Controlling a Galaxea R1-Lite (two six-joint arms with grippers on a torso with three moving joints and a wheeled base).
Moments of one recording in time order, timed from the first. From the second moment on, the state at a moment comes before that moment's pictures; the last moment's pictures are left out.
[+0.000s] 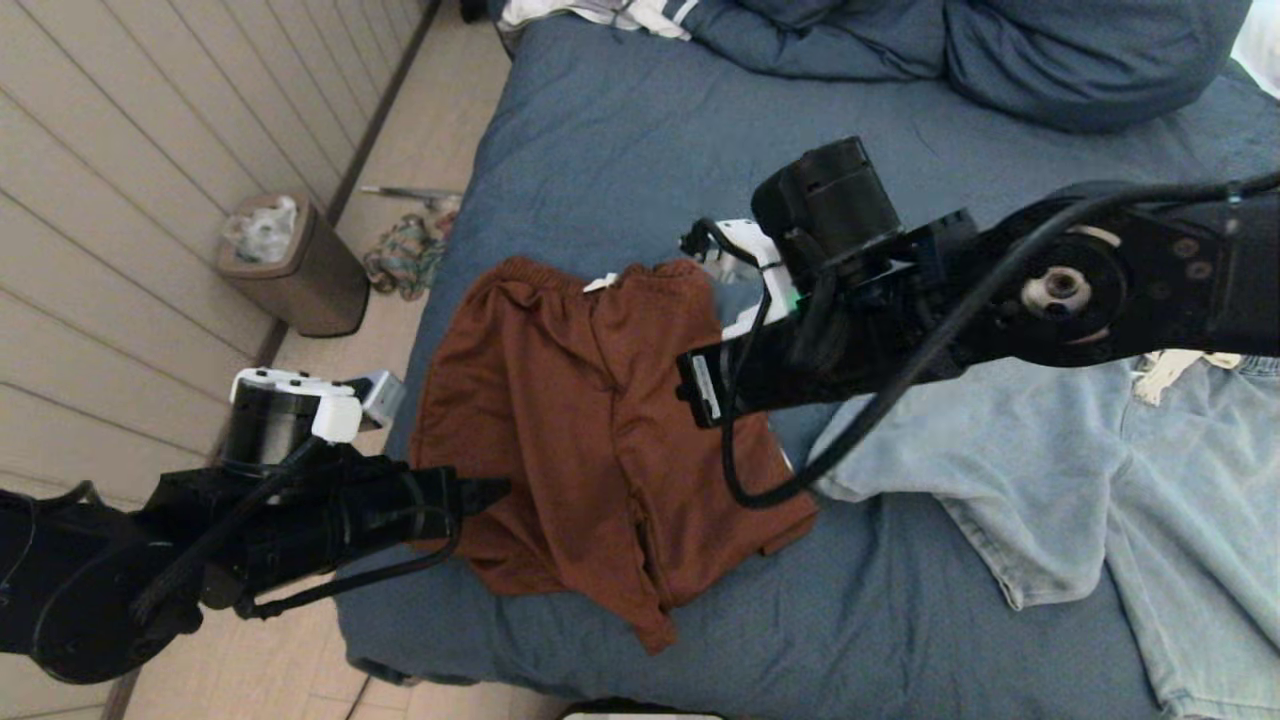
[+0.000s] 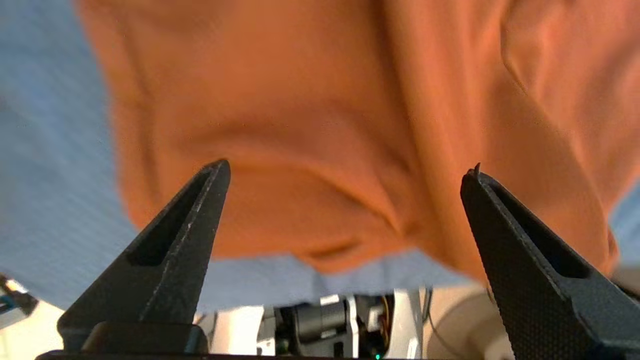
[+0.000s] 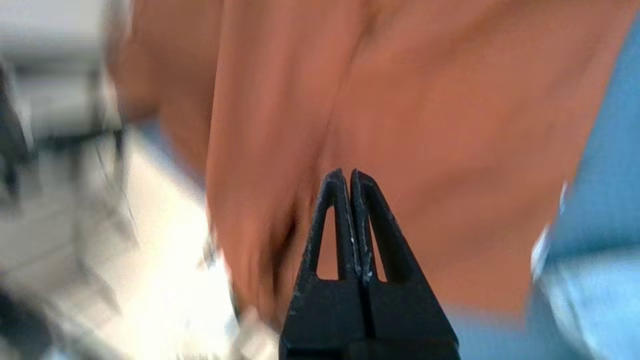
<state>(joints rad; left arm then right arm) -0.45 1.68 -0.62 -0.54 -0.03 -0.36 0.72 1.86 -1.66 0.43 -0.02 0.11</state>
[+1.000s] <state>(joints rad) -0.49 1.79 -0.64 -0.70 0.04 -0.37 0.78 1.89 -1.60 0.57 -0.02 -0.05</state>
